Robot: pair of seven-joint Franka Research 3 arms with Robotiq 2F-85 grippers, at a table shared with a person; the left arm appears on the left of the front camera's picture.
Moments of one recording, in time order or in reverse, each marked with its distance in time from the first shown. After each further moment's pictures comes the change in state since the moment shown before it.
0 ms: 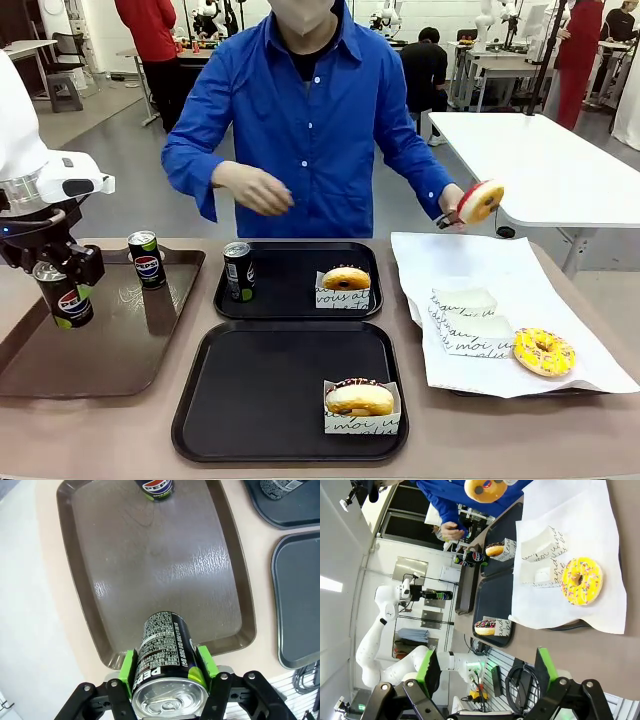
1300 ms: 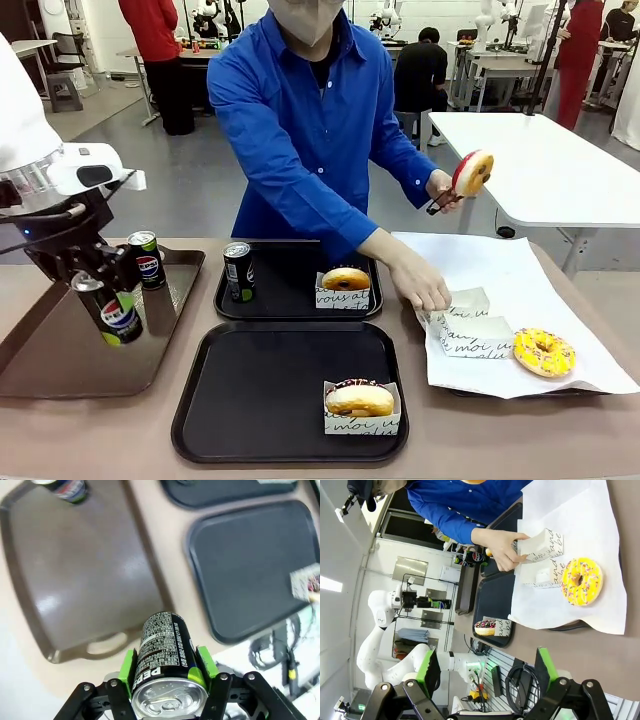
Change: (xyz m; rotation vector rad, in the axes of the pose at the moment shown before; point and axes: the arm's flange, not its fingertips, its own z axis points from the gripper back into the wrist) left arm -0.027 -0.066 0.036 -0.250 0.024 -0.084; right arm 0.000 0.000 0.000 0.000 0.000 0.000
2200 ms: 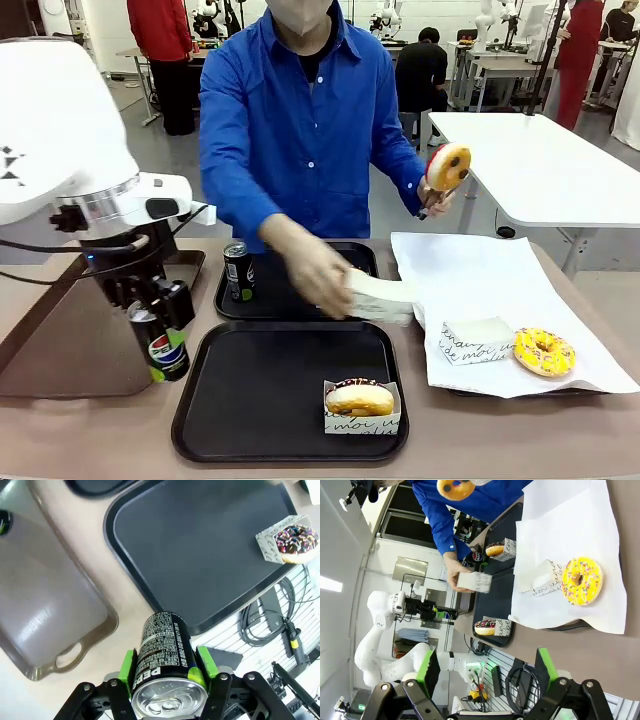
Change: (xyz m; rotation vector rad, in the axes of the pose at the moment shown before) left arm 0.010 -0.079 -0.027 -0.021 0.089 -0.207; right arm 0.000 0.000 0.000 0.000 0.000 0.000
